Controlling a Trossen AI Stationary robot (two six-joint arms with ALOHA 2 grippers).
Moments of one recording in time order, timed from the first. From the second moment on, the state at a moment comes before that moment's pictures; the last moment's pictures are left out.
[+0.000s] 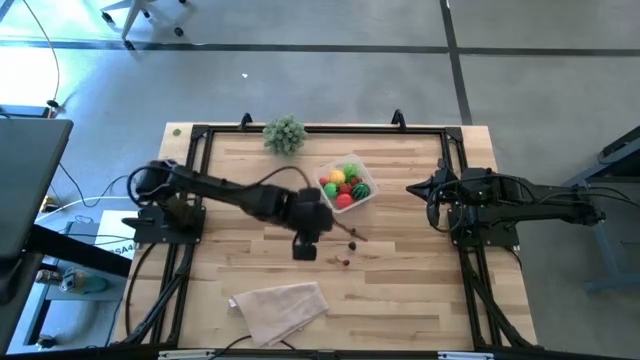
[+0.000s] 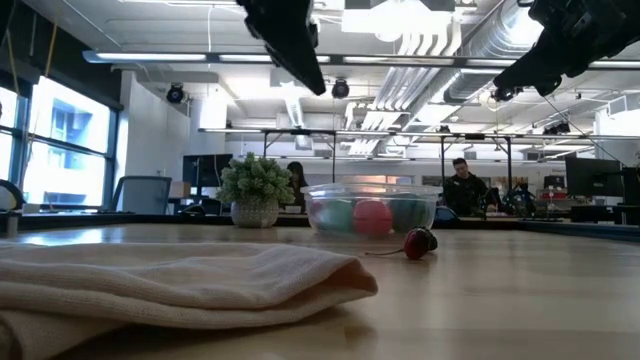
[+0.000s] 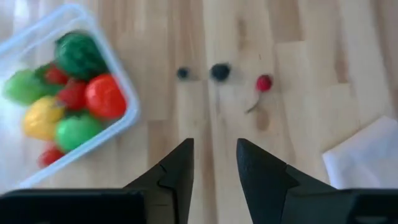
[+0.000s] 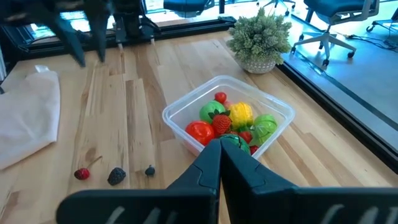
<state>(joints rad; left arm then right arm) -0.05 1.77 1.51 -0.79 -0.17 -0.04 -0.05 0.39 0.48 -0.47 0.20 0.11</state>
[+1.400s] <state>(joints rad) -0.10 1.97 1.06 0.31 0.07 0.03 -0.05 0.39 0.48 -0.47 0.20 0.10</state>
